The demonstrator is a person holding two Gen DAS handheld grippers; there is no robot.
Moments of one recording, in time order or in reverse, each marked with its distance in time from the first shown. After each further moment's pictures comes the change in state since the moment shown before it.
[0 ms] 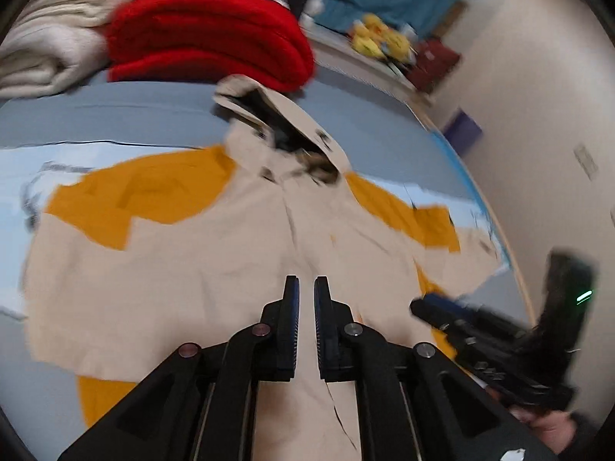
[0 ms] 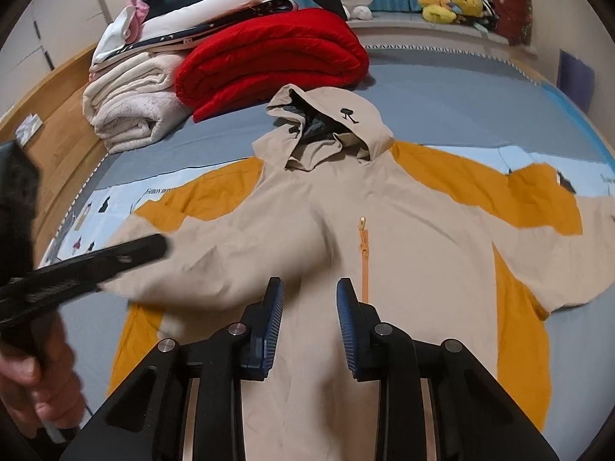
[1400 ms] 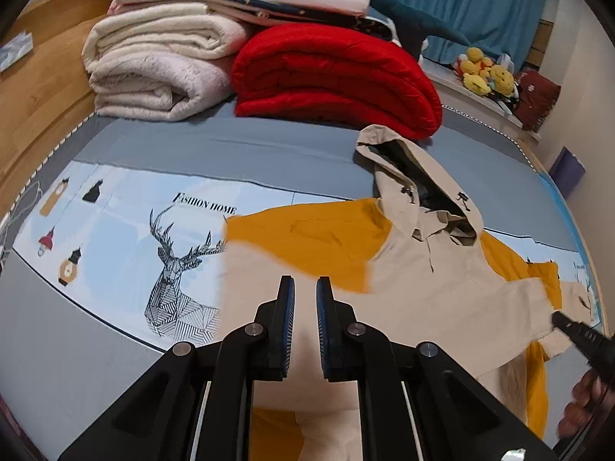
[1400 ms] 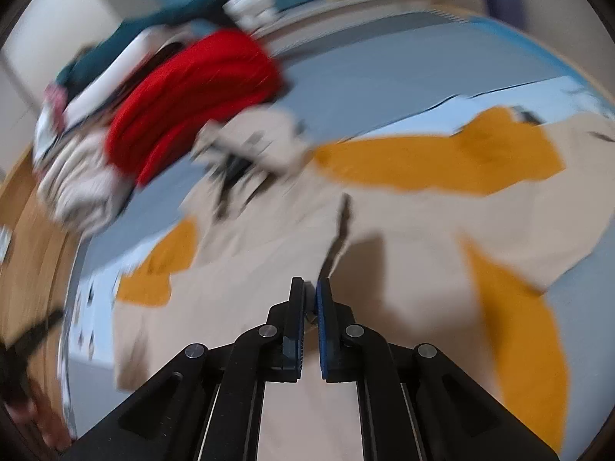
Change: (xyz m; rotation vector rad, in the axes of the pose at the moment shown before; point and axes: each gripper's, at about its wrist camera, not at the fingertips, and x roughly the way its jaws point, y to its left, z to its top) left arm -0.021 0.069 0.020 -0.054 -0.112 0.400; right arm 0.019 -0.106 0.043 0.361 -0.065 -0.133
